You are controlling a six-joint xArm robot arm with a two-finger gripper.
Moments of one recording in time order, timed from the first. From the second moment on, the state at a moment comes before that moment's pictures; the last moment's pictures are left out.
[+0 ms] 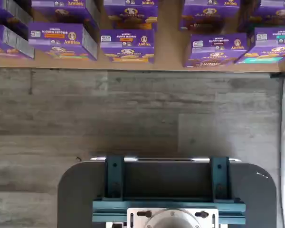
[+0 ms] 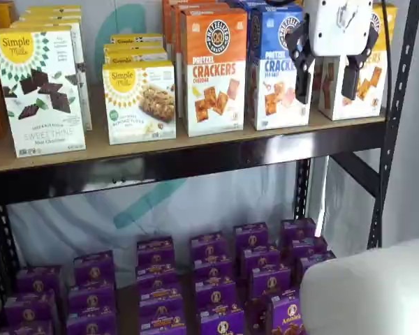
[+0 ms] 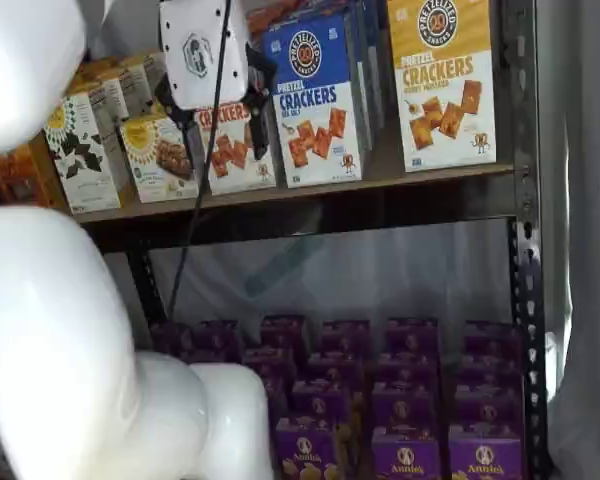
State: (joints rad) arm 0.01 -0.84 -1.15 0.04 2.00 0.03
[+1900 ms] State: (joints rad) arm -0.22 -0.49 -1.43 0.29 1.93 -1.68
